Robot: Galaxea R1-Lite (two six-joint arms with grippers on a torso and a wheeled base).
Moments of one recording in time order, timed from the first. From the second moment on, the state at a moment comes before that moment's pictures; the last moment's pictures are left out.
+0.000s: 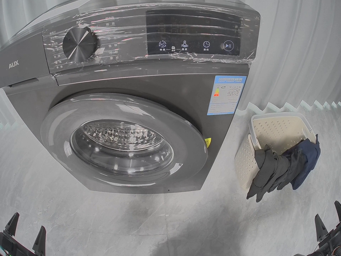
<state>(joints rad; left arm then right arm) 0.00 0.02 -0.02 0.00 -0.01 -0.02 0.01 0.02 -0.02 0.00 0.01 0.00</state>
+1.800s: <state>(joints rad) 0.00 0.02 -0.02 0.00 -0.01 -0.02 0.01 0.02 -0.02 0.00 0.01 0.00</state>
